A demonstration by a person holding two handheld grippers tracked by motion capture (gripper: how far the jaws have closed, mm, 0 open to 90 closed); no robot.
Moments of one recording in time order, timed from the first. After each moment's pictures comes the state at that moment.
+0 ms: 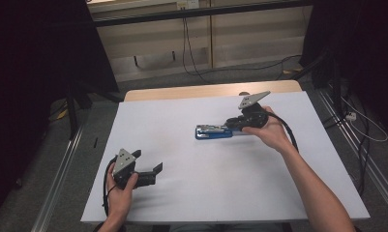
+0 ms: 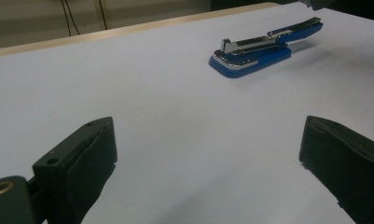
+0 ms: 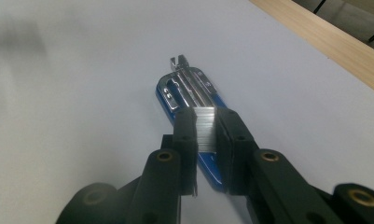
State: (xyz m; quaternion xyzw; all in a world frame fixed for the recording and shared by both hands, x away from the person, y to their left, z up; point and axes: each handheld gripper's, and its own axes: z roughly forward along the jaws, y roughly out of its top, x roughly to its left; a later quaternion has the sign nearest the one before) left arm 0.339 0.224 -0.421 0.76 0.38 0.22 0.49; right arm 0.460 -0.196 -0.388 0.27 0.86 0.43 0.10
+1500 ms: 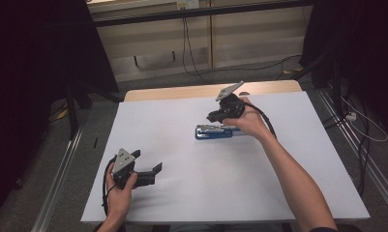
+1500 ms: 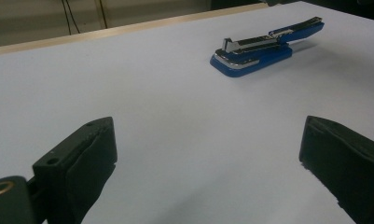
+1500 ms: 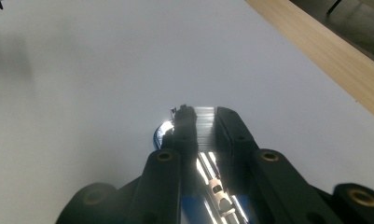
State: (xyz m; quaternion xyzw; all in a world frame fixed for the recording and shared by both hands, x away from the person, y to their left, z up) left arm 0.339 0.225 -0.421 0.76 0.38 0.21 0.49; right arm 0.500 -0.141 -0.381 0.25 0.87 0.41 0.09
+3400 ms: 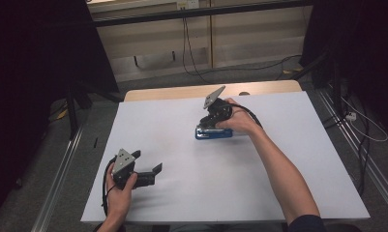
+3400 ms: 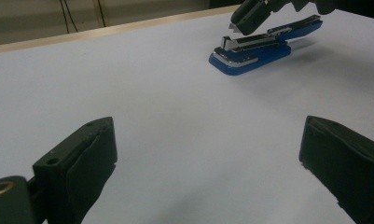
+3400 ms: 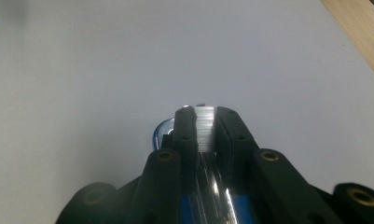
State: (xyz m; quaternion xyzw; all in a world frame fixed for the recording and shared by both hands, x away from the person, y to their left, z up) left arm 0.340 0.226 -0.422 0.76 0.38 0.21 0.48; right arm 0.523 -0.111 -0.407 0.14 0.92 0.37 0.07
